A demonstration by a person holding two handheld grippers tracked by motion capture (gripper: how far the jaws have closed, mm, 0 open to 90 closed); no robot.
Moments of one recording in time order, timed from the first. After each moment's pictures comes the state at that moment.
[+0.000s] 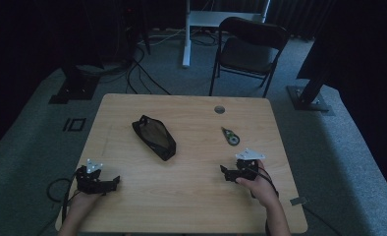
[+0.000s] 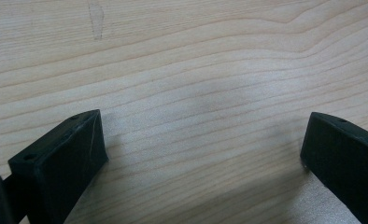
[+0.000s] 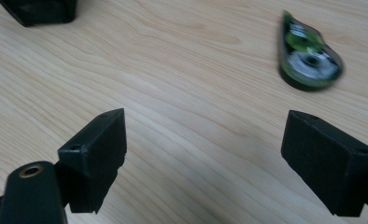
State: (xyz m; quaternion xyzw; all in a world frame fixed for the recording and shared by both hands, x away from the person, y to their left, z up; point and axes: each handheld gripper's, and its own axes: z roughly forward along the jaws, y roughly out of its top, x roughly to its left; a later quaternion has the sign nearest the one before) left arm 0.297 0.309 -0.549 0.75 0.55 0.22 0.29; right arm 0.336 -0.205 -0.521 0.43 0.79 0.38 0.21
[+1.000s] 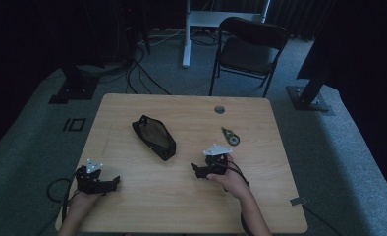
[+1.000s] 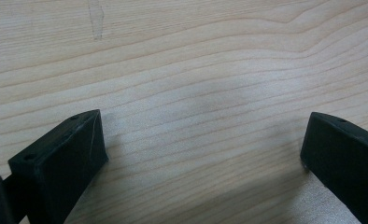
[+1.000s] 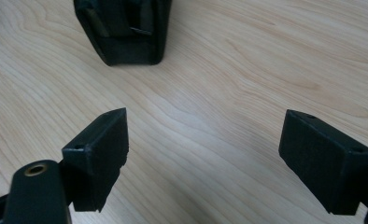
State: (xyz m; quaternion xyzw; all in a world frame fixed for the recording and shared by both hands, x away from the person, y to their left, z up) left arm 0.297 0.309 -0.549 0.75 0.55 0.22 0.29; right arm 0.353 -0.116 -0.519 0.37 0.82 0.41 0.17
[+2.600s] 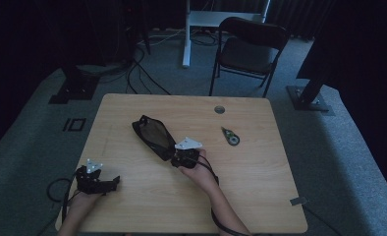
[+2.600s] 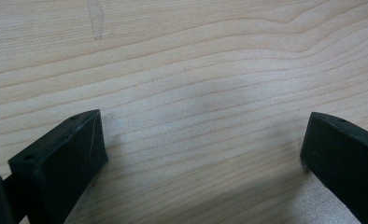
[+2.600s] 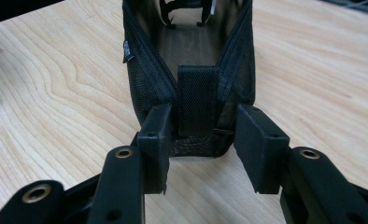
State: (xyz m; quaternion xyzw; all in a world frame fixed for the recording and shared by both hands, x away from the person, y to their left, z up) left arm 0.297 0.309 -0.549 0.75 0.55 0.22 0.29; right arm 0.373 -0.027 -0.519 0.36 0.80 0.44 0.19
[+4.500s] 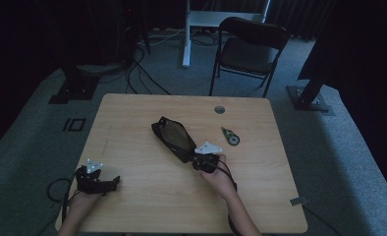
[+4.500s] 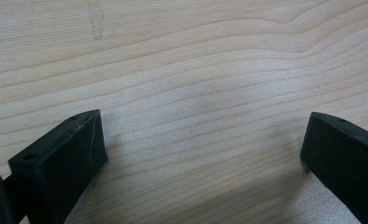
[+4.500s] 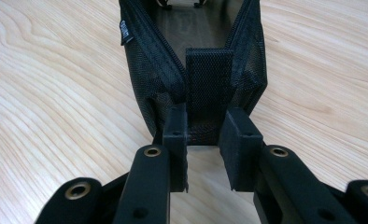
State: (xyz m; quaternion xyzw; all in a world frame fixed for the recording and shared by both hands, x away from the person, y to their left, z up) left arm 0.297 0.309 -0.549 0.75 0.55 0.22 0.29; right arm 0.359 -0.091 -0.522 0.38 0.81 0.41 0.20
